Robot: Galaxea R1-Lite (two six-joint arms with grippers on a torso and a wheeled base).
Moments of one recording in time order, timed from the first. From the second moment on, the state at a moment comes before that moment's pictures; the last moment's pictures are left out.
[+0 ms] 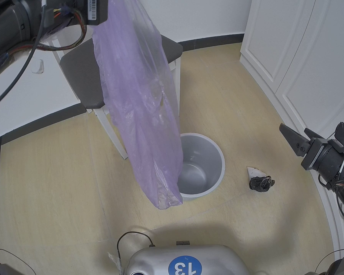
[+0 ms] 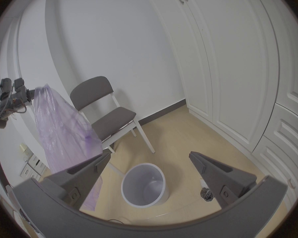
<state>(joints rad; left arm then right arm) -0.83 1.44 -1.42 -0.30 0.46 0.40 0.58 1.31 -0.39 -0.95 -0.33 0.26</state>
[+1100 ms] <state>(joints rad) -0.84 1.47 -1.63 -0.08 0.50 0.50 0.68 1.34 -0.34 -0.96 -0.33 0.30</state>
